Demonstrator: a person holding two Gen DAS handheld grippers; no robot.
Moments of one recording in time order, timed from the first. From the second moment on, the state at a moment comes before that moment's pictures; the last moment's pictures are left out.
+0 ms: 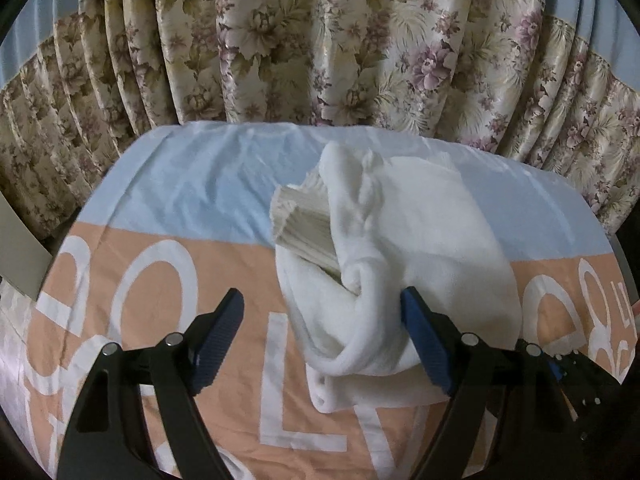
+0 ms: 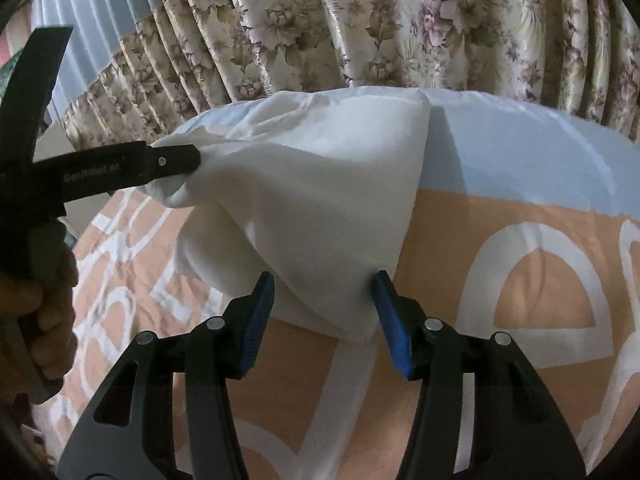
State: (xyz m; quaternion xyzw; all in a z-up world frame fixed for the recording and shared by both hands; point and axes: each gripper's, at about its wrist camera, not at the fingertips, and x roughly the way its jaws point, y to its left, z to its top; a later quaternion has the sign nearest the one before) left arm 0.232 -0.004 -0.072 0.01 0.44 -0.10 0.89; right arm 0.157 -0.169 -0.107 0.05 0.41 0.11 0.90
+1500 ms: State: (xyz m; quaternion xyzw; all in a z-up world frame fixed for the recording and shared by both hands) left arm 0.266 0.001 -0.064 -0.01 0.43 -0.09 0.90; right arm 0.188 -0.240 -0.056 0.06 0.36 0.08 0.93
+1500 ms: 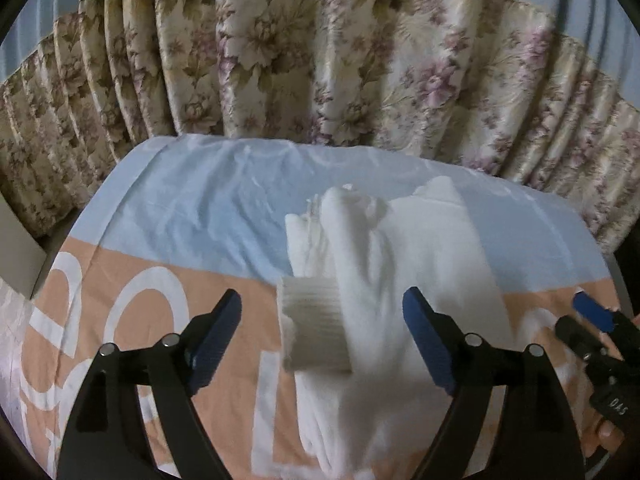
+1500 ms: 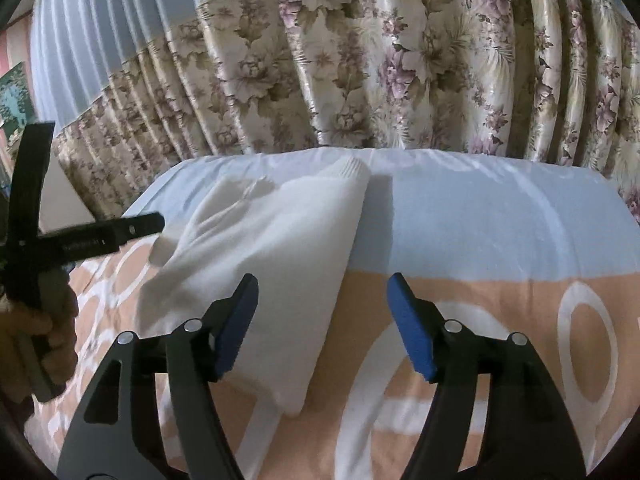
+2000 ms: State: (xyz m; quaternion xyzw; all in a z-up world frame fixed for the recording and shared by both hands) left arm 0.302 0.009 -0.119 -0.04 0.47 -0.04 0.88; right arm 0.255 -0.233 -0.098 0.11 0.40 0.06 0.91
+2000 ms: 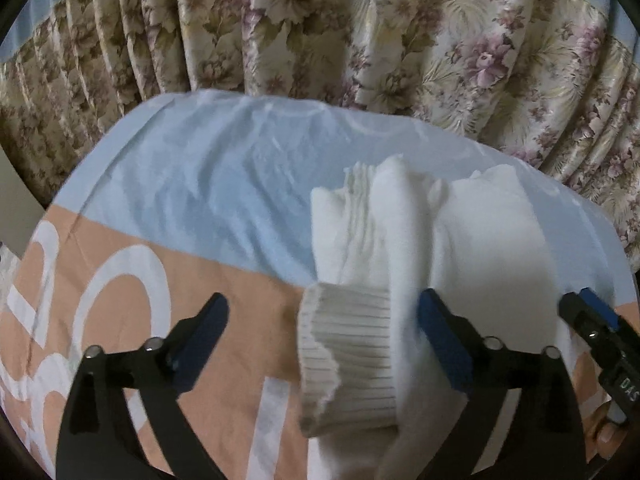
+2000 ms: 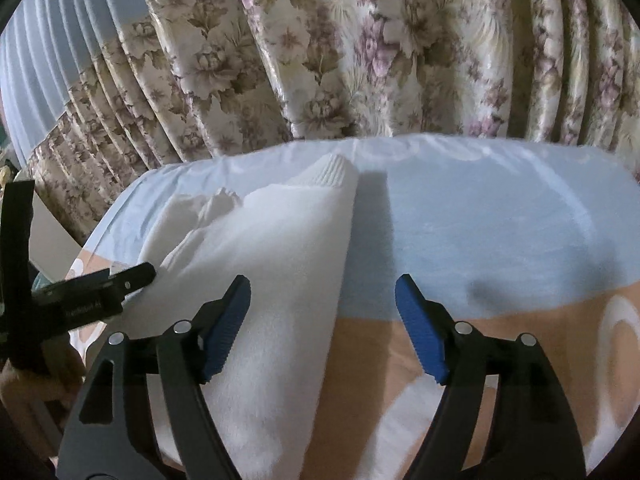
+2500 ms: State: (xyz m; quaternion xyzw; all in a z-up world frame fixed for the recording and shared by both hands) left arm 0.294 0.001 -0.137 -0.11 0.47 -0.14 0.87; right arm 0.263 -0.227 -0.133 0.17 0.43 0.10 0.88
